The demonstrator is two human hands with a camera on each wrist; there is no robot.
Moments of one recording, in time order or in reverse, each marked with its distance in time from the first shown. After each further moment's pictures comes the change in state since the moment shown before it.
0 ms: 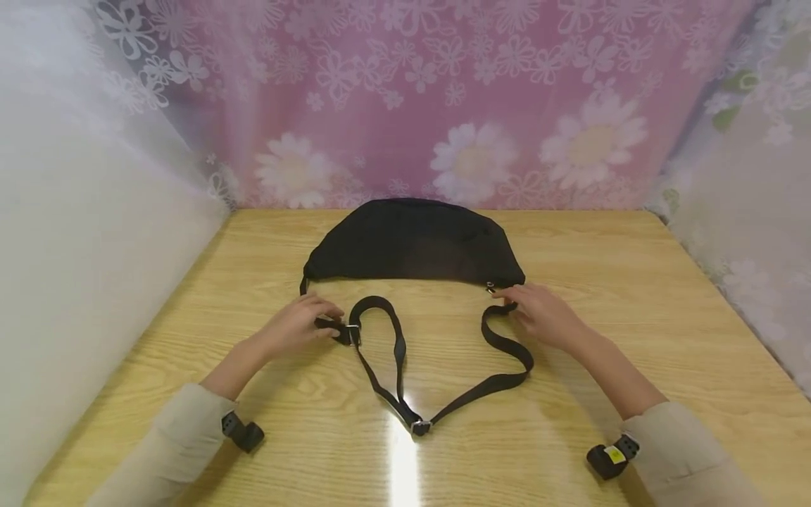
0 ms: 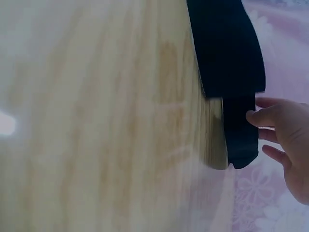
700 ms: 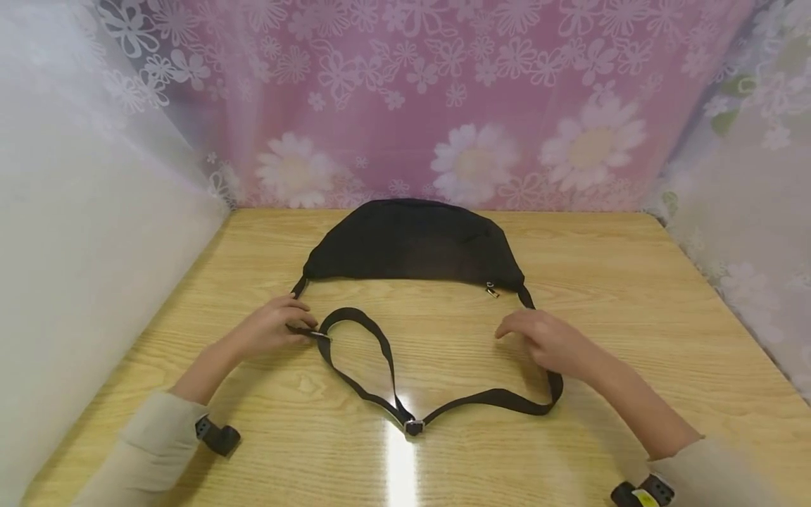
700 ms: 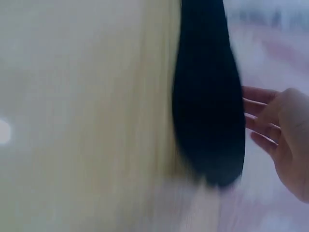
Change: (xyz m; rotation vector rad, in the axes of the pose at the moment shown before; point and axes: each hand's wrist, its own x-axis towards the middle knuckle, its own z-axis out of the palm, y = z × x) left_hand -0.032 -0.033 -0.006 -0.080 0.043 0.047; right_hand -0.017 -0.038 -0.013 0.133 -0.093 -0.037
